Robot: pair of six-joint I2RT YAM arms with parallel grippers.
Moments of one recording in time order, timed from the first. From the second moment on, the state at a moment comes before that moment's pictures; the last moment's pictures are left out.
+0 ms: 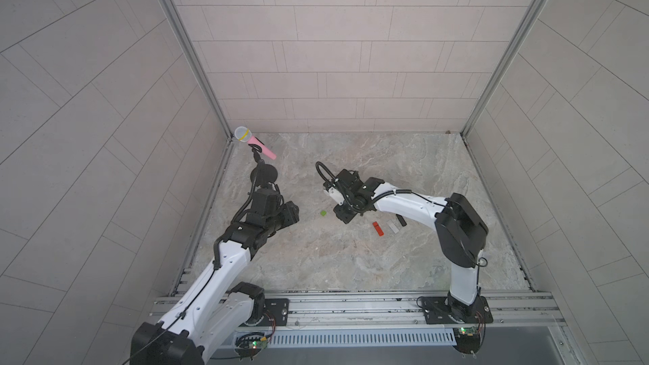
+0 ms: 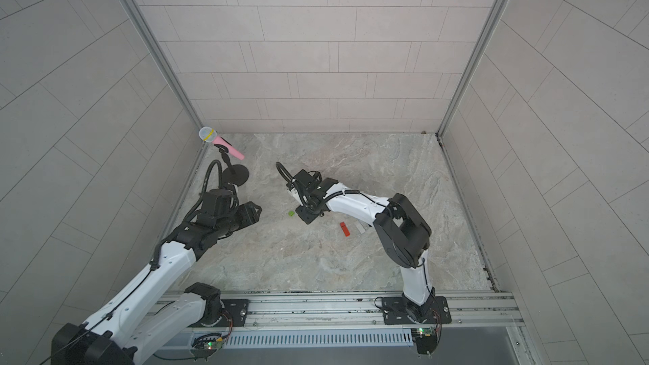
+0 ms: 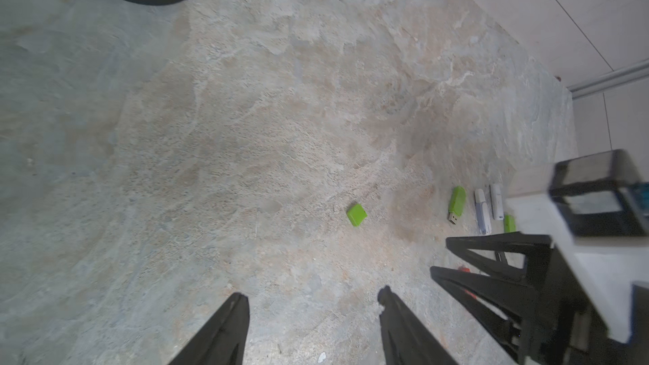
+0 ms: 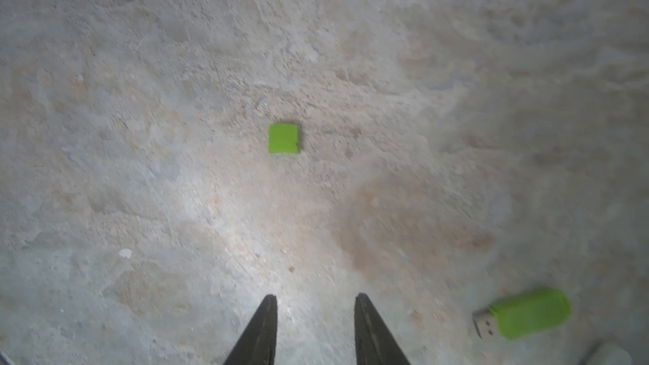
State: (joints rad) left arm -0.27 0.90 0.63 -0.52 0.06 -0.63; right arm 0.82 1.98 1.51 -0.70 -0.04 0.04
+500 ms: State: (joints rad) left arm -0.27 0.79 0.62 -0.59 -0.02 -0.64; right arm 0.87 2.29 1.92 -0.89 0.04 0.10
